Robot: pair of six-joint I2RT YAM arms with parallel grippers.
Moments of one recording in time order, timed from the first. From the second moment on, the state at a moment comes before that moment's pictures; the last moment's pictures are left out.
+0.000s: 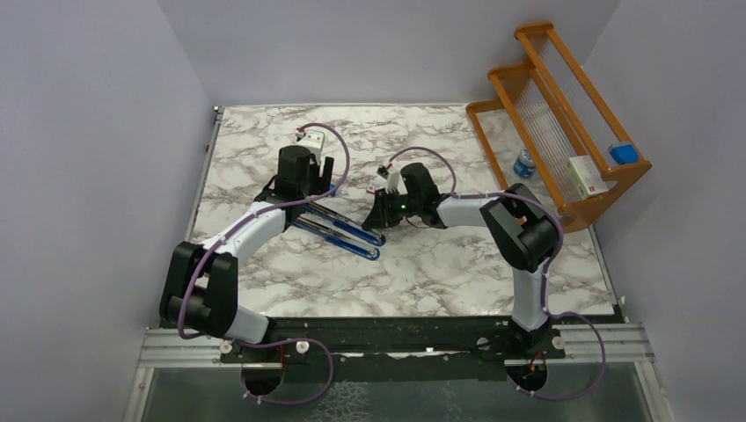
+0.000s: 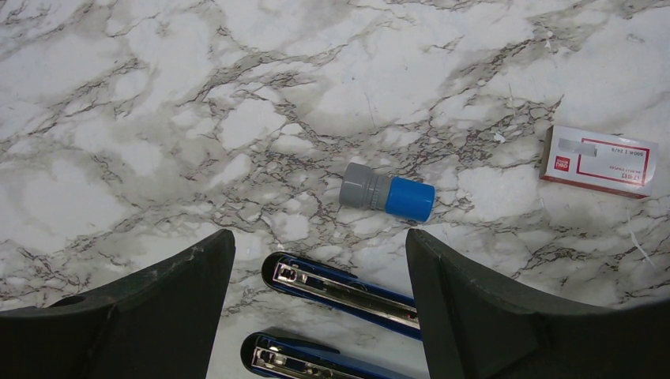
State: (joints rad) left arm -0.31 1.44 0.87 0.06 -0.20 0.03; right arm 0.63 2.00 1.07 0.31 -0.63 0.41
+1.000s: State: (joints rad) left arm -0.31 1.44 0.87 0.06 -0.19 0.03; right arm 0.80 1.82 1.01 0.29 -0.24 0.16
